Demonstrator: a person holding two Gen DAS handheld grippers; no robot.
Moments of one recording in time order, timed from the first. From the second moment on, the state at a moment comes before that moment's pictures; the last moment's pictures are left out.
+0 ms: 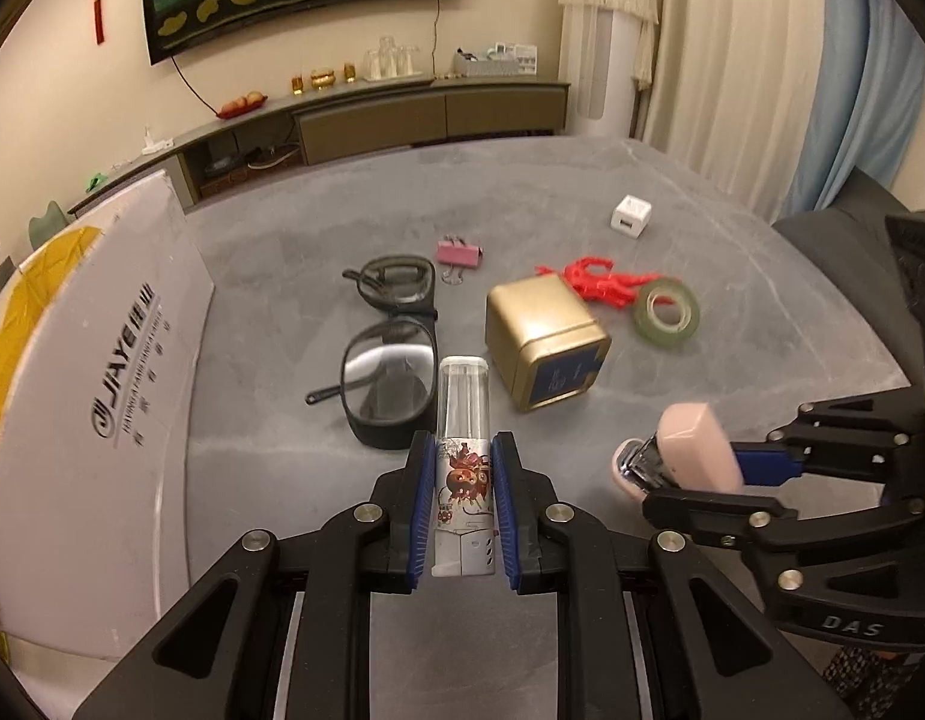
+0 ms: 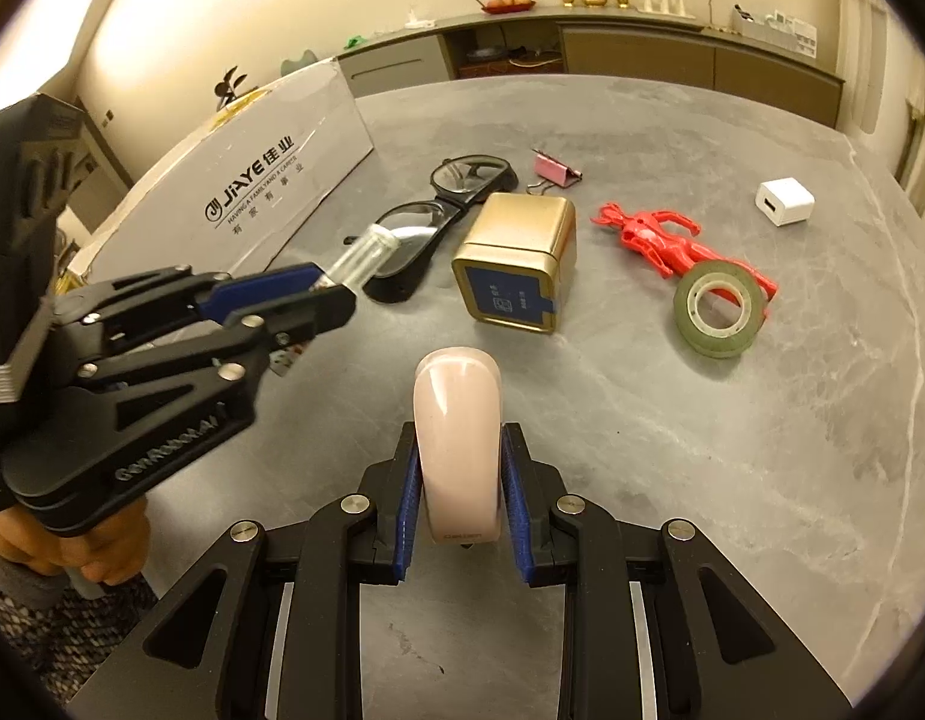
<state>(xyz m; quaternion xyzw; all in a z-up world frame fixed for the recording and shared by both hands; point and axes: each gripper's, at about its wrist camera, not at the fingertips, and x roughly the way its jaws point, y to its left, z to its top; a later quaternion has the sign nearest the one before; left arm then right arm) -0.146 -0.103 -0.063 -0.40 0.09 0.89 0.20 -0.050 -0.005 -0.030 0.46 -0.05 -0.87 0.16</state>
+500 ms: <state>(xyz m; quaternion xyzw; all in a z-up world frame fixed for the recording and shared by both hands) -0.140 -0.118 -0.040 -0.38 0.07 0.90 0.20 -0.050 -0.016 -0.015 0.44 -0.04 -0.88 0.16</state>
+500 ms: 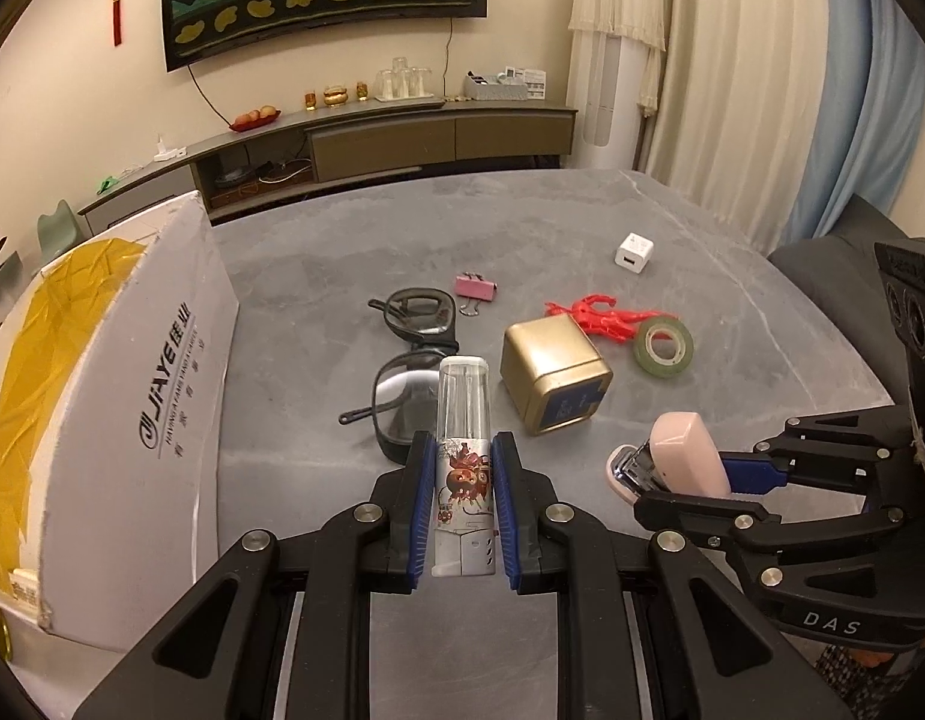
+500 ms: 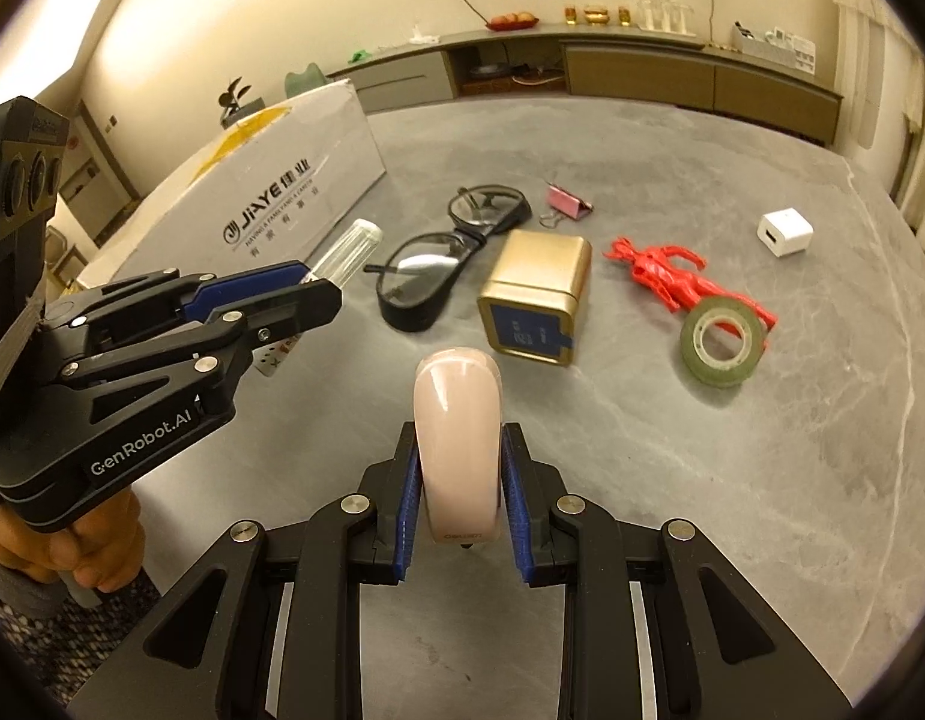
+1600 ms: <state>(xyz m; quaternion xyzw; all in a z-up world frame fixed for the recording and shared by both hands) -0.115 -0.243 0.055 -0.28 -0.05 0.95 0.16 -0.035 -0.100 0.065 0.37 0.00 -0.91 0.17</state>
